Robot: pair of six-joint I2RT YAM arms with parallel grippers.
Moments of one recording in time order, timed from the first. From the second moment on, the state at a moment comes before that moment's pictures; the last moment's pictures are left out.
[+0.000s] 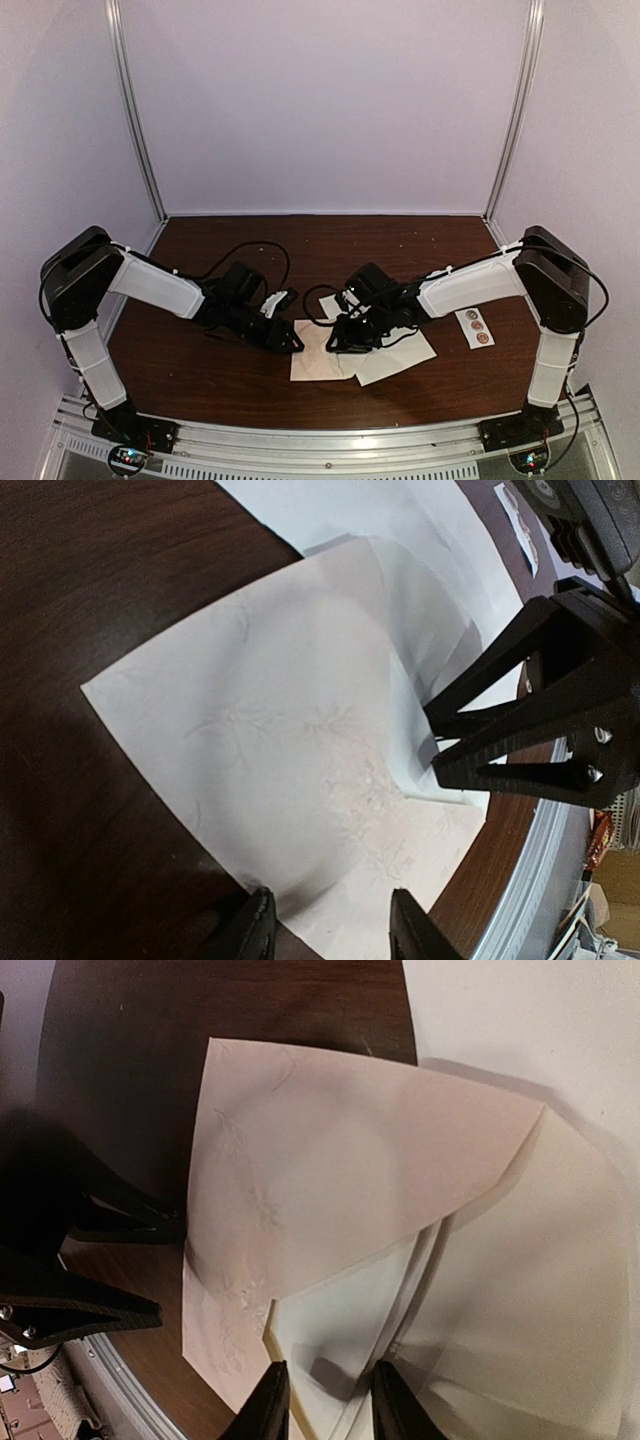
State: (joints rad) left arm -0.75 1.80 0.81 0.05 0.58 -0.43; right arm 0.92 1.90 1.08 -0.14 -0.31 0.82
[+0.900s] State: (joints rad) left arm -0.77 1.71 0.81 -0.03 0.47 -0.42; right arm 0.93 1.88 1.12 -0.23 -0.25 0.78
